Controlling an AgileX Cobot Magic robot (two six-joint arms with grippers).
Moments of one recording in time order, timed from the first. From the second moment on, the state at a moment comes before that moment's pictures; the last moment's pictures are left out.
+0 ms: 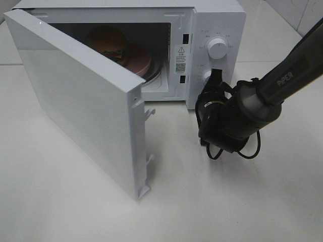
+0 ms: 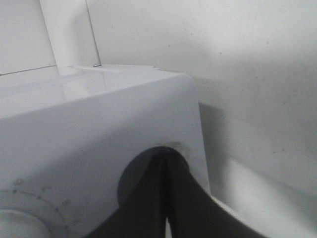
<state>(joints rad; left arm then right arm) 0.04 -0.01 -0.52 -0.16 1.09 0.10 0.57 2.22 -1.00 0.94 -0.90 1.25</state>
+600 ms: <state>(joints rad) 0.04 -0.01 -0.52 -0.16 1.09 0.10 0.58 2.20 -0.99 0.94 -0.89 1.23</state>
